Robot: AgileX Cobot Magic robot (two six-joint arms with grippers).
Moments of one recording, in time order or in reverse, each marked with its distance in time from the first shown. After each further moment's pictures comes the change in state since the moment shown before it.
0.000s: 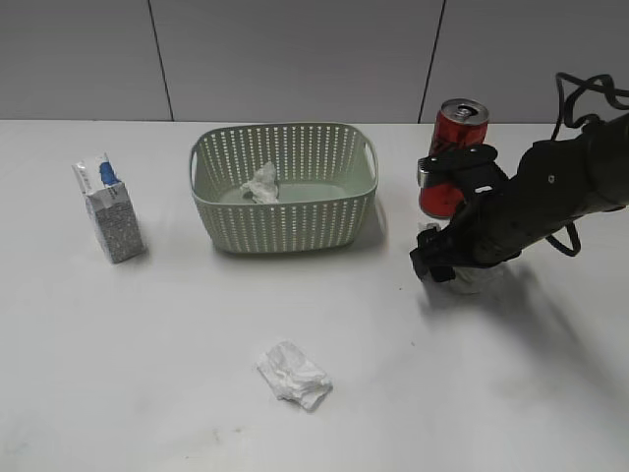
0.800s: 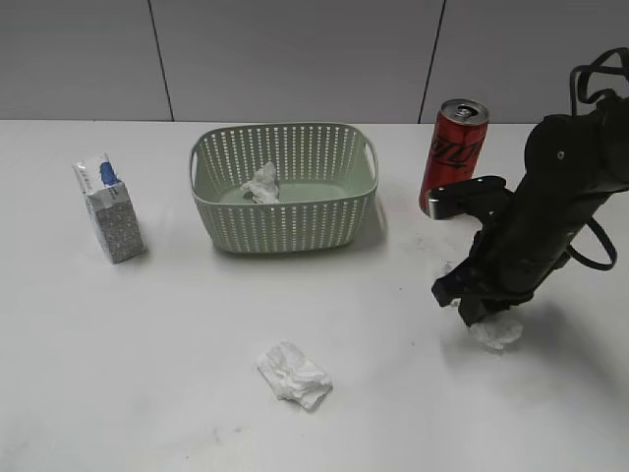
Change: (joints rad) left arm 0.000 0.000 0.000 0.000 0.000 0.000; right arm 0.000 -0.048 -0.021 0.033 0.444 -0.022
